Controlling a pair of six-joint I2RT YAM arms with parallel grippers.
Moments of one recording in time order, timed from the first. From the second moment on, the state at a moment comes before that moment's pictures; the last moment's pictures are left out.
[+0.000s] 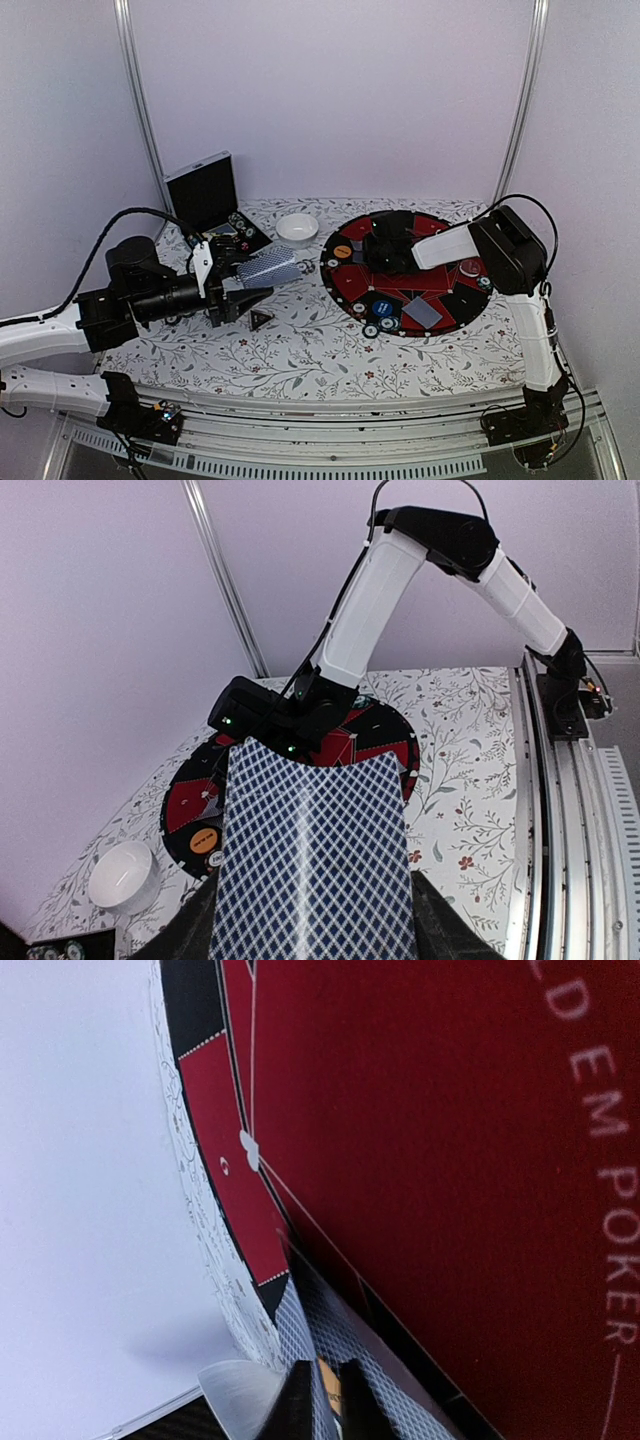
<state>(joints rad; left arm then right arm) -0.92 0.86 0.57 0.19 0.19 0.28 0.61 2.30 1.48 0.23 0.21 1.84</state>
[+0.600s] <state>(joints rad) -0.92 0.85 0.57 0.19 0.19 0.28 0.63 2.06 1.24 0.33 0.14 1.80</state>
